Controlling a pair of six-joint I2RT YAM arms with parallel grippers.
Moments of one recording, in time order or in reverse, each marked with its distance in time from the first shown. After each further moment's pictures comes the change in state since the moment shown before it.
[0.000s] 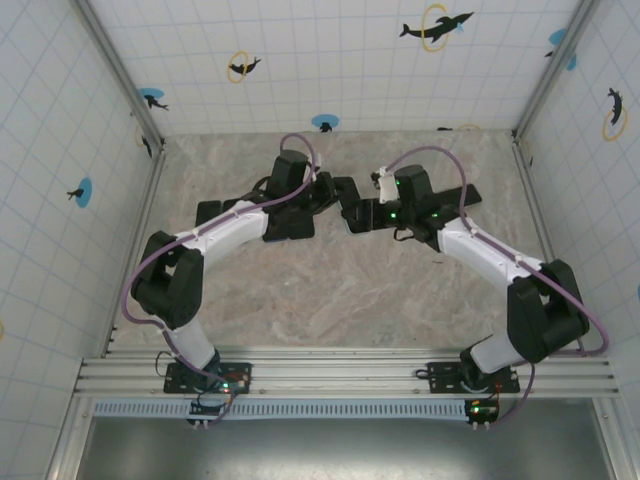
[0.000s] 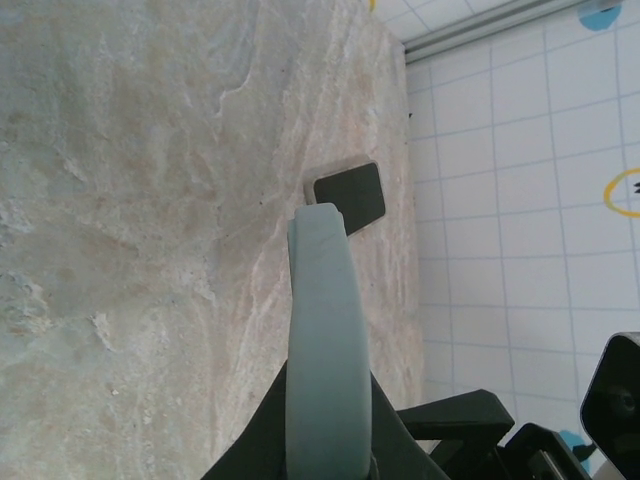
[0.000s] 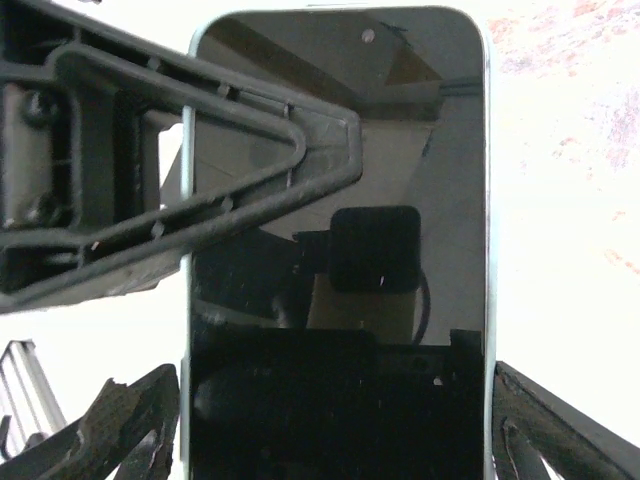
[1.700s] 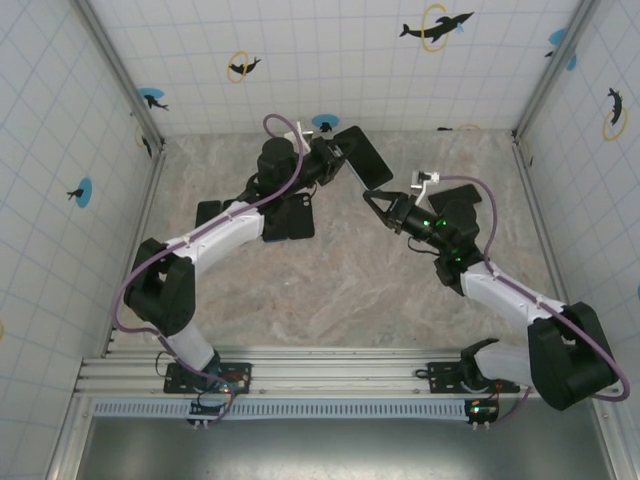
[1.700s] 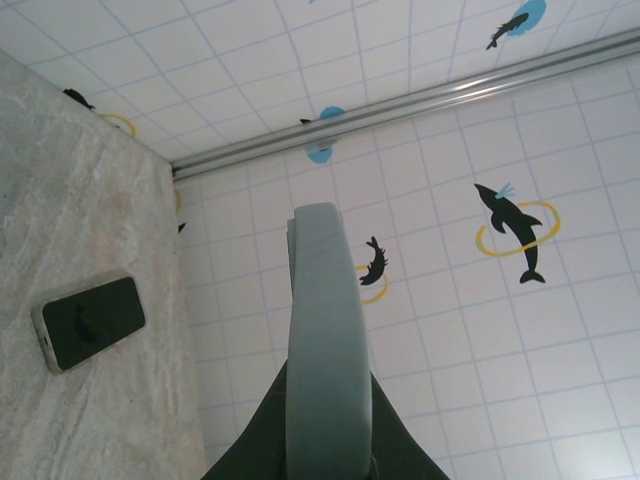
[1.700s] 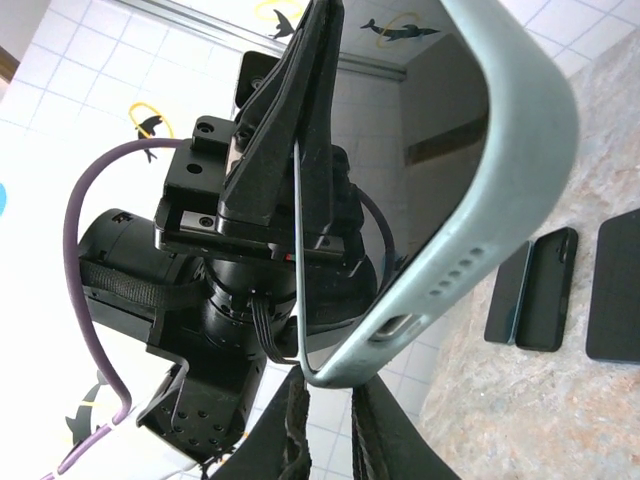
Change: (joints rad) left arm -0.019 -0.059 0.007 0.454 -0.043 -0.315; right arm -0.065 -0.243 -0.409 0.935 -0.131 0.880
